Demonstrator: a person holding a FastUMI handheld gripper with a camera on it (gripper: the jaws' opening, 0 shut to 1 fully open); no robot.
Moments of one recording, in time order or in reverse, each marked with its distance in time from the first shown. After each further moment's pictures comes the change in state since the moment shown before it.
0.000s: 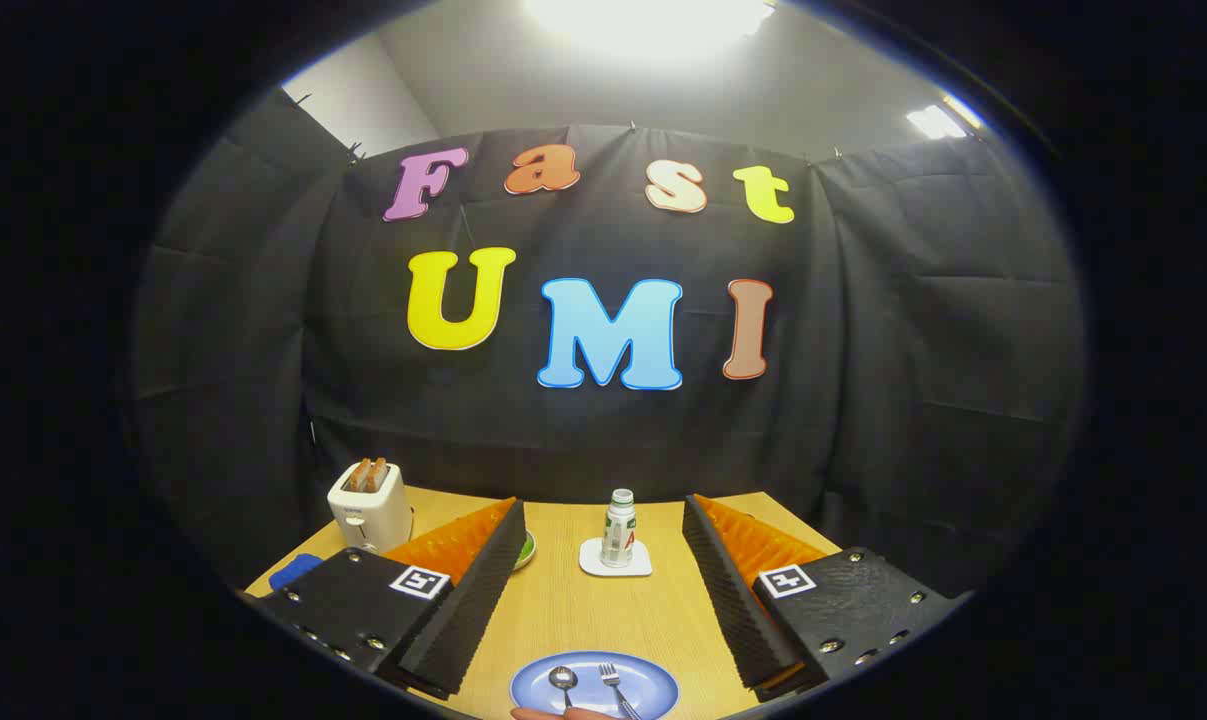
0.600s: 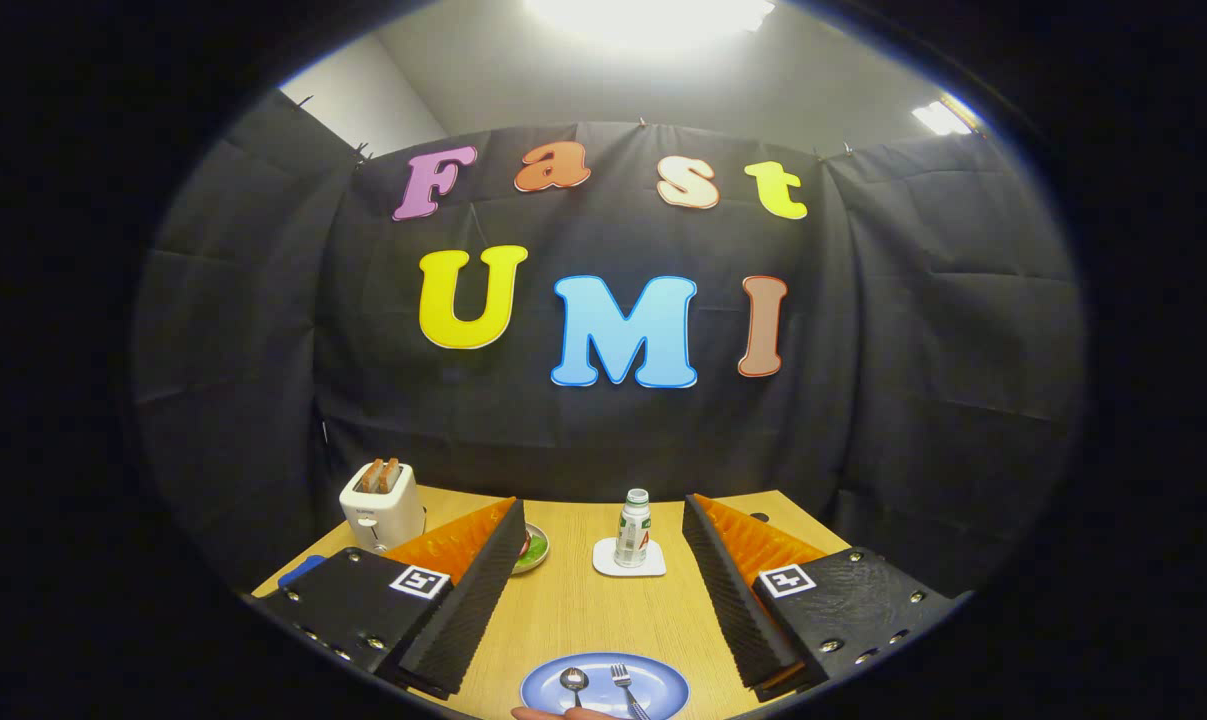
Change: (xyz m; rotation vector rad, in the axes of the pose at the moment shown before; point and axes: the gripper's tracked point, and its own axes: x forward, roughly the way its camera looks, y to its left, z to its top) arm 0.007 0.020 0.006 -0.012 -0.012 0.051
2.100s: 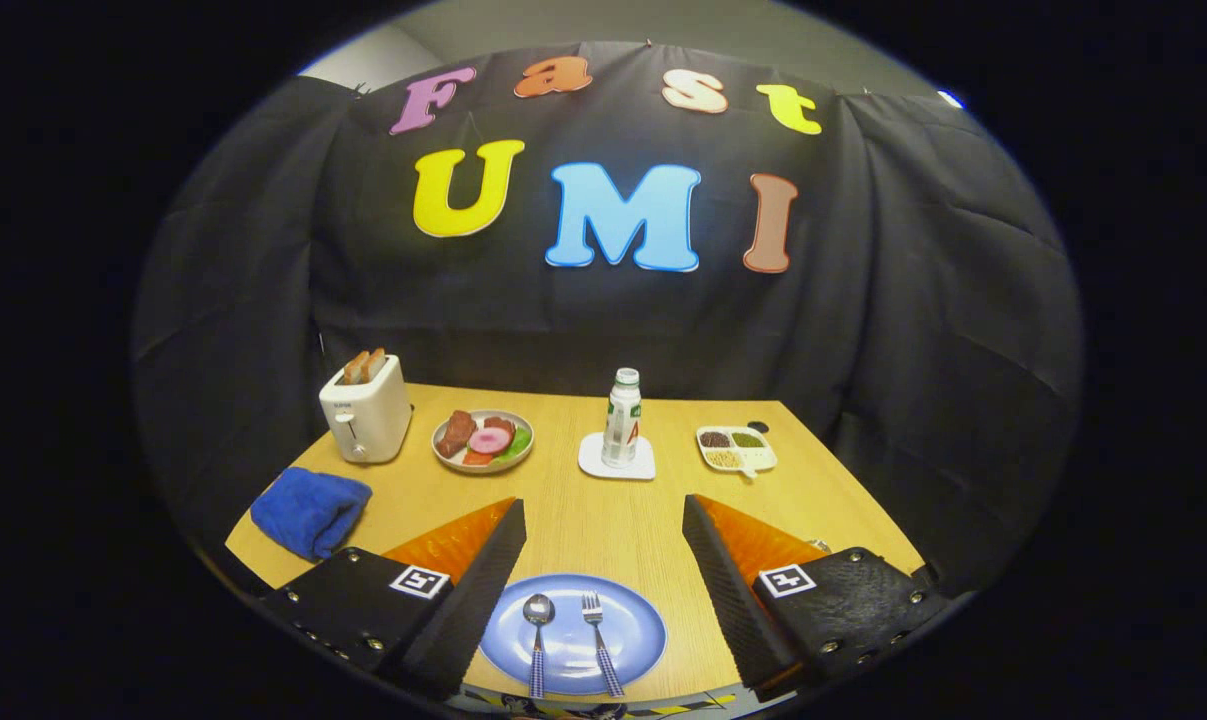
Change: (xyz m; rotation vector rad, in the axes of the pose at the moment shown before) arm 0.002 -0.034 -0.136 -0.023 0.343 0.024
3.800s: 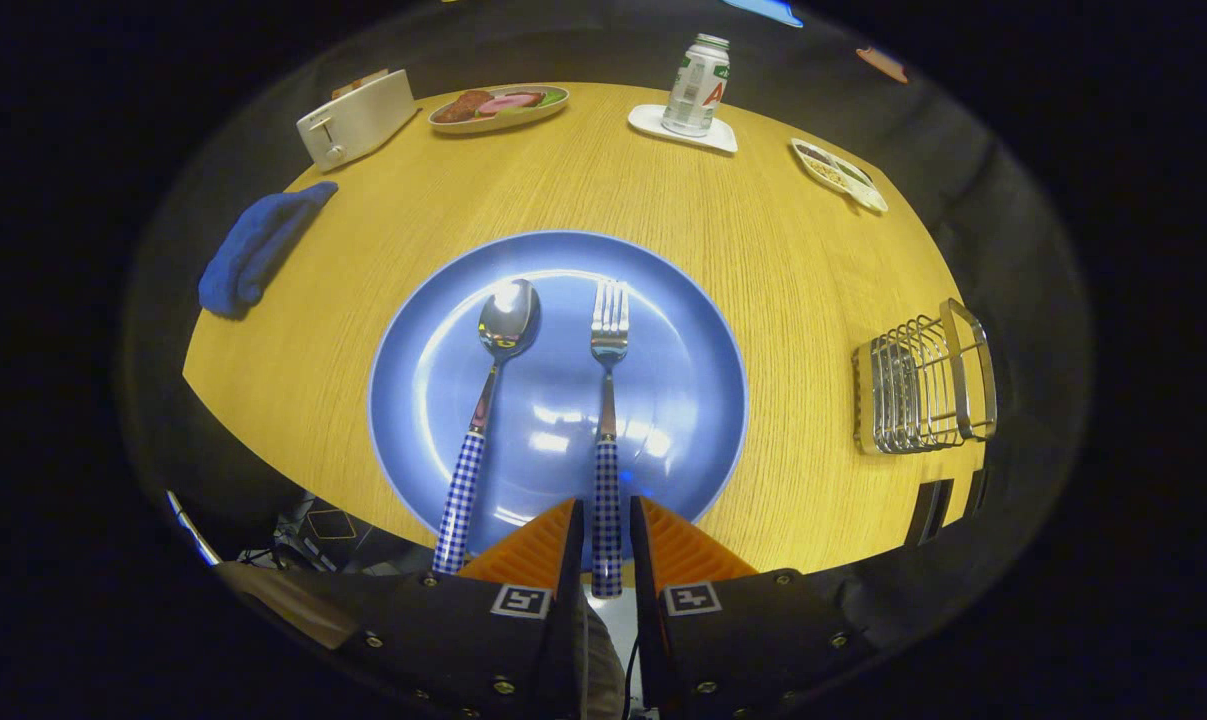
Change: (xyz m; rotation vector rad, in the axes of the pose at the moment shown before) arm 0.025 0.003 -0.244 -0.170 0.836 0.121
